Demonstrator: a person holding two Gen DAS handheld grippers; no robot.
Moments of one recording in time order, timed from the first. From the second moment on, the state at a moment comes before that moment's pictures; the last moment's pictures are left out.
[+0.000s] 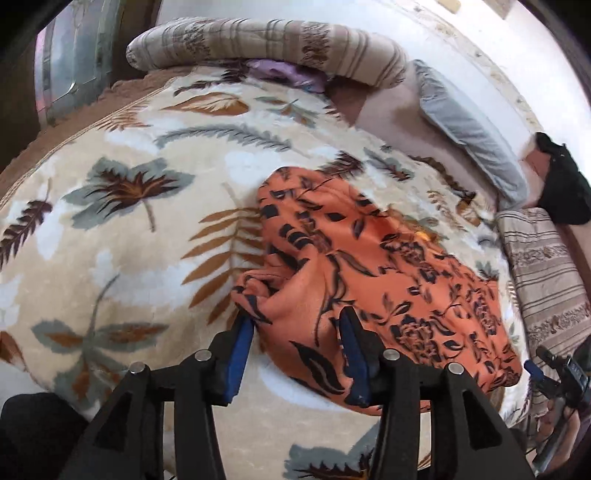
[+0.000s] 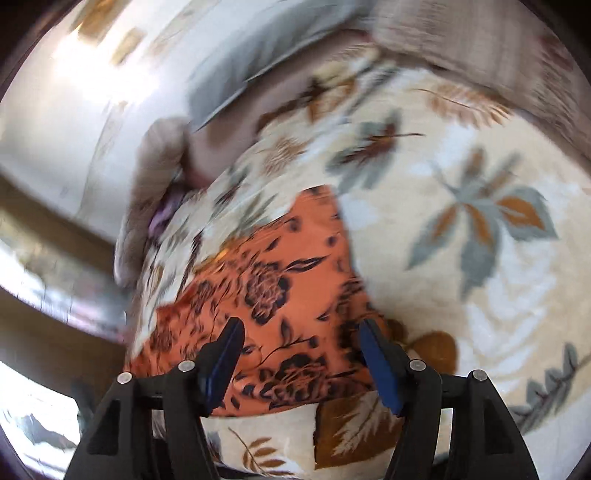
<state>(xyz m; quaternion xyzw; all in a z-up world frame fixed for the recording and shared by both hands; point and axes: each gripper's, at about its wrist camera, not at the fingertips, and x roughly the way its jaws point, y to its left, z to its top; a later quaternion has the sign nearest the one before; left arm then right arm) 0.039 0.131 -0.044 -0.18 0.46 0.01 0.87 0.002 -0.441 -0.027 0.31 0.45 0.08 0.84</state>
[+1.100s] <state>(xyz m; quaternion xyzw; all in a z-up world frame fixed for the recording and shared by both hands) 0.062 0.061 -0.069 -0.07 0.48 -0.07 0.87 0.030 -0.453 -0.042 0.20 0.50 0.11 0.83</state>
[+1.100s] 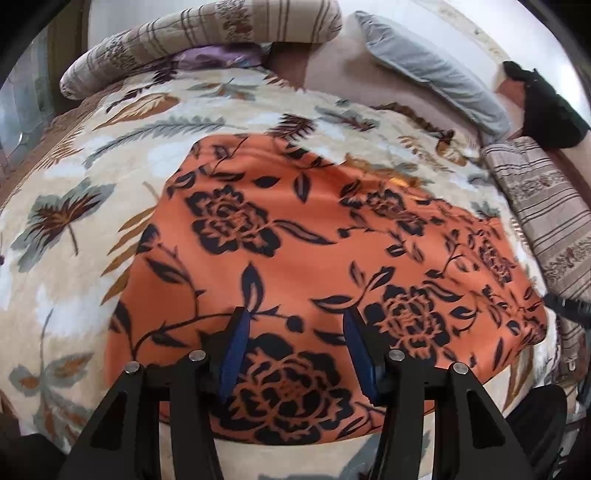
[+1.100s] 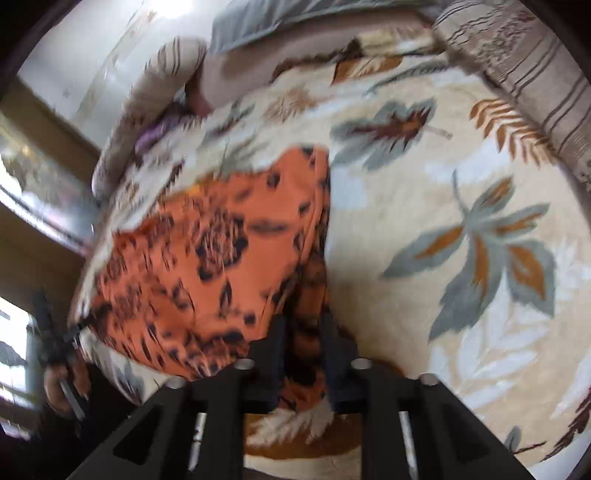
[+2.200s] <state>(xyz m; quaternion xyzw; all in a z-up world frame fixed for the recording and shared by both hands) 0.078 0.027 -0.090 -0.01 0.48 -0.09 0.87 0.127 -0.430 -0.019 0.13 0.47 -0.03 0.87</state>
